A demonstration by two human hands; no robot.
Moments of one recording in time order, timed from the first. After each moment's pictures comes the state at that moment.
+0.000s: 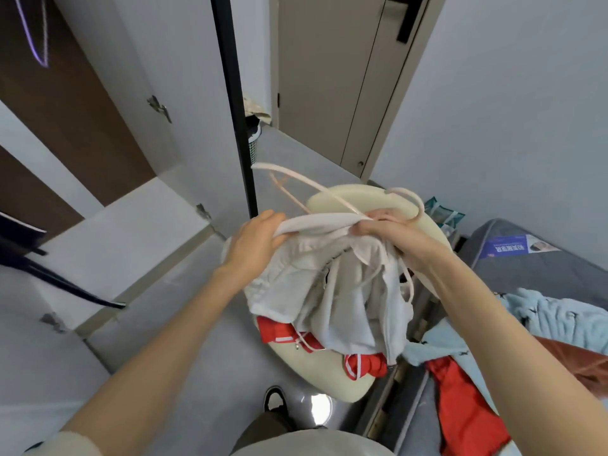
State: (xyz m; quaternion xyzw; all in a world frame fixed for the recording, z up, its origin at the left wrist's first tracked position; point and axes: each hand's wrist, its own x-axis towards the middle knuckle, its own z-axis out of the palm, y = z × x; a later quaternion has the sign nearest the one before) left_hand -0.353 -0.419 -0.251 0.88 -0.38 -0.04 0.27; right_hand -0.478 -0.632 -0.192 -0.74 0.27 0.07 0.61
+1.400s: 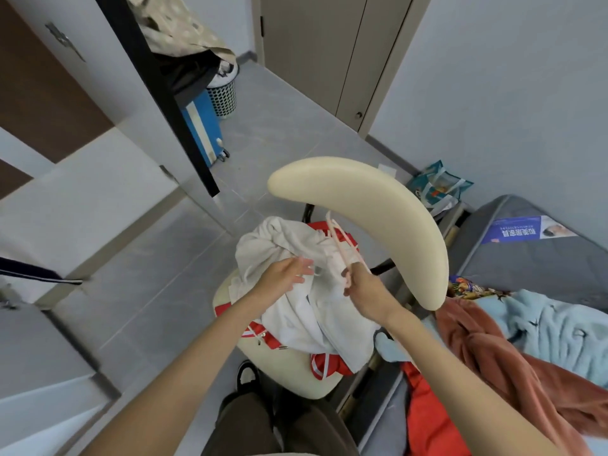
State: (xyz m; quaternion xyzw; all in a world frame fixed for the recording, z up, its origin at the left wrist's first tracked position) left_hand -0.378 -0.568 -0.394 0.72 -0.06 -0.47 0.50; right_hand -0.486 -0.729 -0.366 -0.86 0.28 0.22 0.35
